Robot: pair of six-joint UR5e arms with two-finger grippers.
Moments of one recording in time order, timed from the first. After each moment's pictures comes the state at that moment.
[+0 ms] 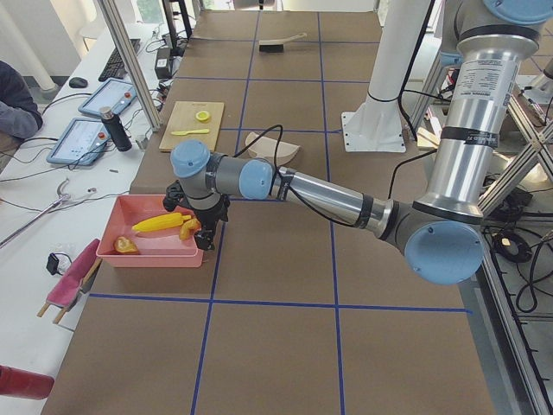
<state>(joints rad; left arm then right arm) -1.47 -1.73 -1.68 -1.40 -2.39 0.09 1.50 -1.55 1.63 -1.43 2.29 0.23</state>
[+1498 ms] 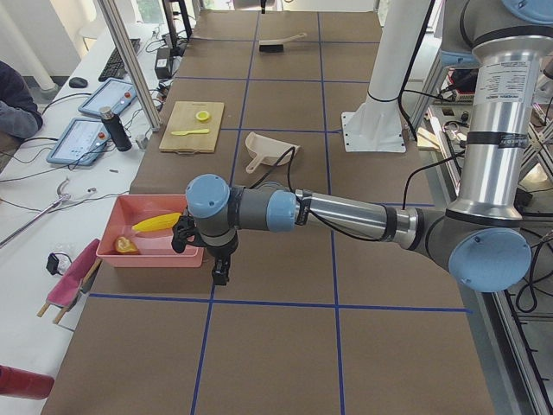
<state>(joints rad) -1.58 -1.63 -1.68 -1.47 -2.41 0.01 1.48 -1.56 1.62 -1.43 2.29 0.22</state>
